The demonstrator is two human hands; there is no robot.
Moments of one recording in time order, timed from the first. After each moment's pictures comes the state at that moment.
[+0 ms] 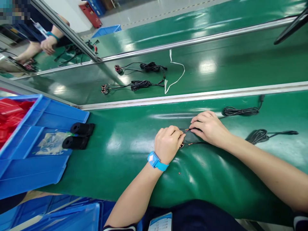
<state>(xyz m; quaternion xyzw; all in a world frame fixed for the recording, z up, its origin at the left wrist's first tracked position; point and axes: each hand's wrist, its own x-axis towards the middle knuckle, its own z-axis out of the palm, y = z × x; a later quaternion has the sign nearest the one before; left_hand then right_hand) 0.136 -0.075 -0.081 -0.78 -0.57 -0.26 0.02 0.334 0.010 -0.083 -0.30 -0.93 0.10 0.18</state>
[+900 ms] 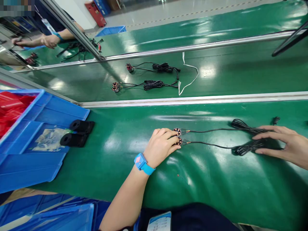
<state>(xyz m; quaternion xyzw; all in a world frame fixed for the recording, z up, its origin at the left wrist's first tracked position) 0.098 -0.081 -0.063 -0.85 -0.50 -0.16 -0.08 0.552 -0.001 -0.069 -0.49 -0.85 0.18 0.09</state>
